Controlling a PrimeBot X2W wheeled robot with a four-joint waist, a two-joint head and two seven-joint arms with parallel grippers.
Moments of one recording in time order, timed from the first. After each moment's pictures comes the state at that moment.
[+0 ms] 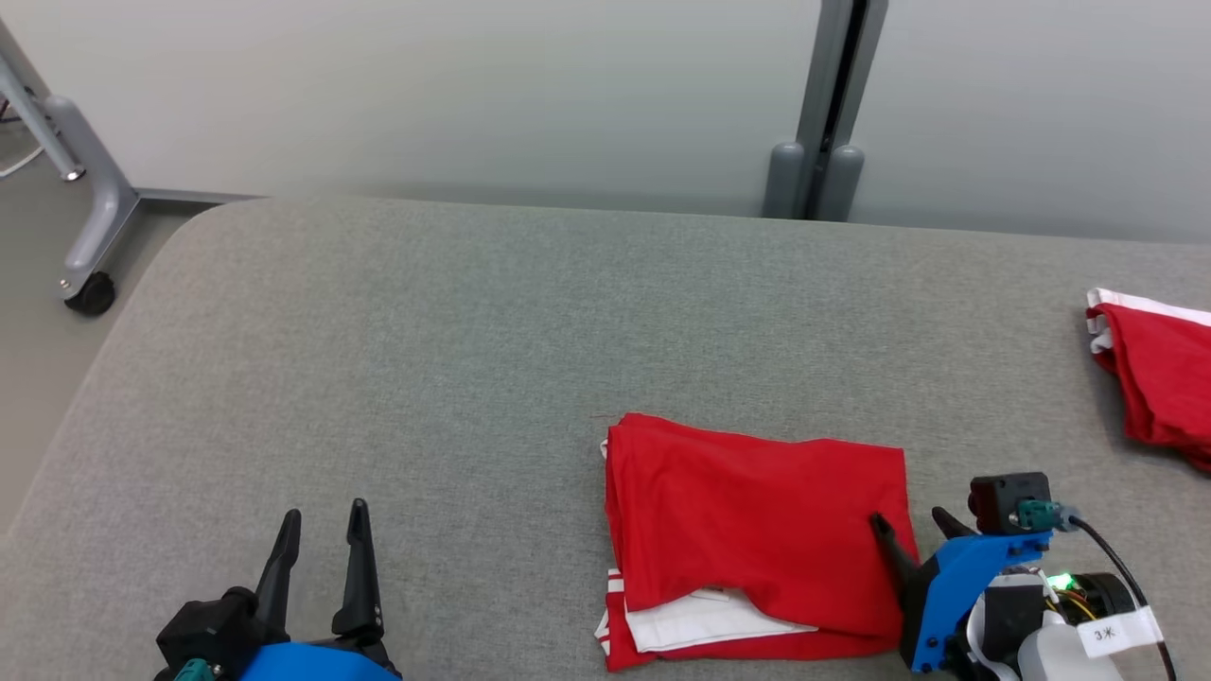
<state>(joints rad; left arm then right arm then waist) 0.01 0.16 -0.18 0.28 -0.47 -0.03 -0.26 -0.19 -0.05 -0.03 0.45 0.09 0.13 0.23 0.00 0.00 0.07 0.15</state>
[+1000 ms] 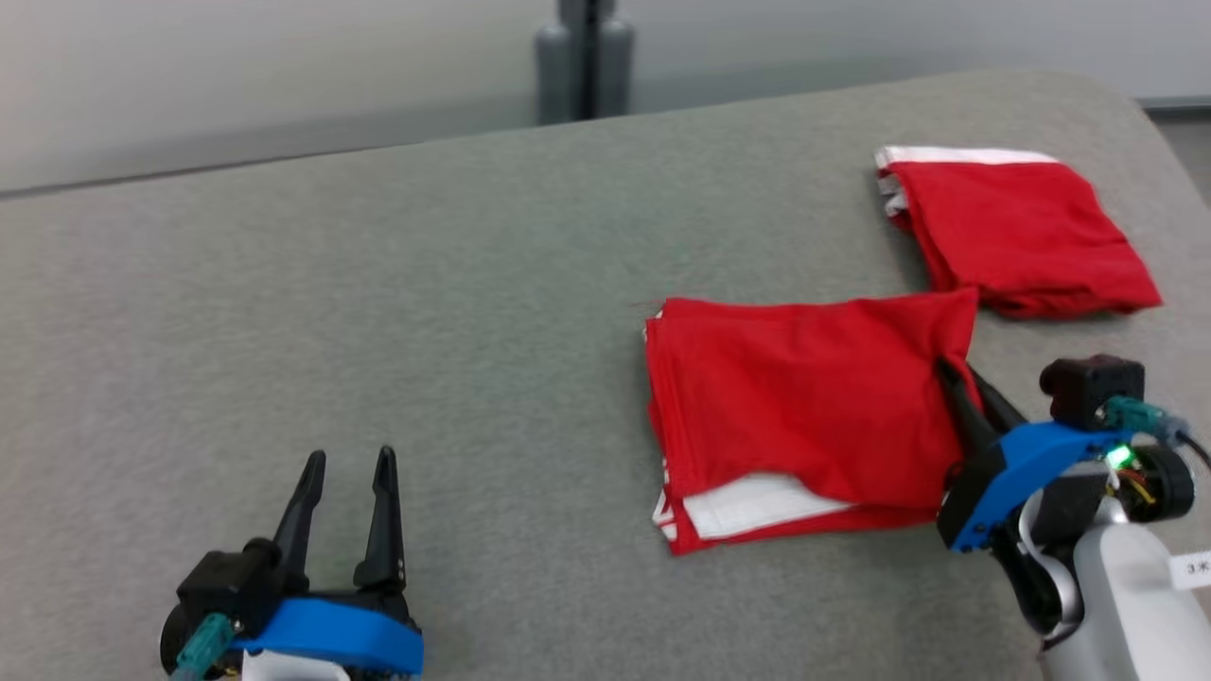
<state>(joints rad) -0.05 0.13 -0.17 0.26 -0.39 -0.08 -0.26 -0.31 -0.13 -0.01 0.32 0.21 0.13 0.17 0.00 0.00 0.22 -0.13</state>
